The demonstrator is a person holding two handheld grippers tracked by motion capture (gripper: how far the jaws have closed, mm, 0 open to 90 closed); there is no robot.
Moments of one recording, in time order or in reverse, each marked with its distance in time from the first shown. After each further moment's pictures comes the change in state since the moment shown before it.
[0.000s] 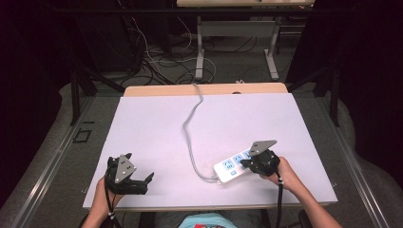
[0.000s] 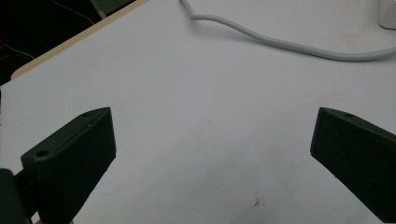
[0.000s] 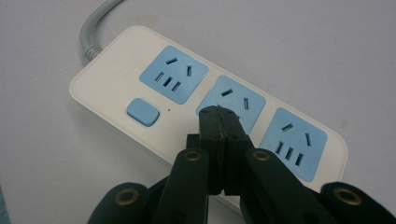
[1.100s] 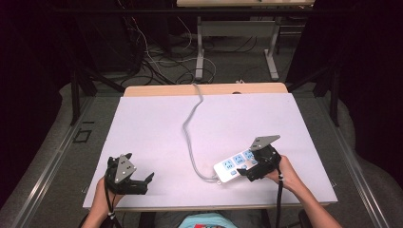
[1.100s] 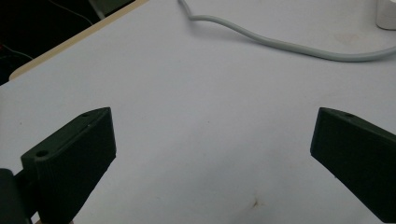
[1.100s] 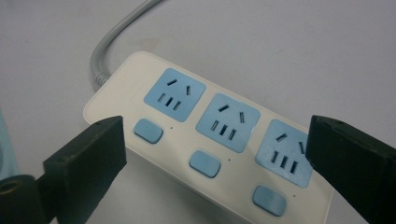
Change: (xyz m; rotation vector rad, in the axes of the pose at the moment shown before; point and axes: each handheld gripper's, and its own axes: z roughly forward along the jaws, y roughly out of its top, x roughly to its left) left arm 0.000 0.000 0.000 -0.001 -0.006 0.001; right arm -0.005 0.009 -0.008 -0.046 0.017 0.072
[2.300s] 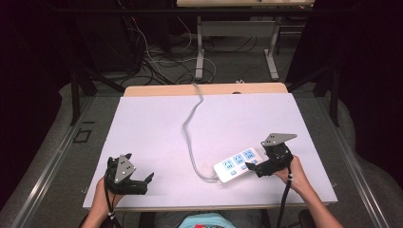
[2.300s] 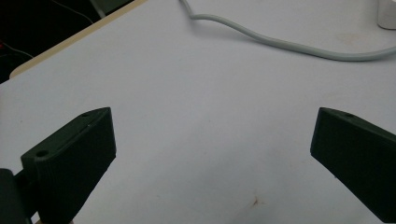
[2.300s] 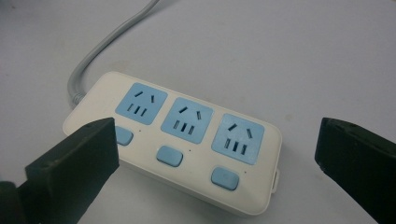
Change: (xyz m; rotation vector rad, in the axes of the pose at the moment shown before) left arm 0.000 -0.001 -0.001 0.002 0.005 -0.011; right arm -0.012 -0.009 -0.028 -0.078 -0.086 0.089
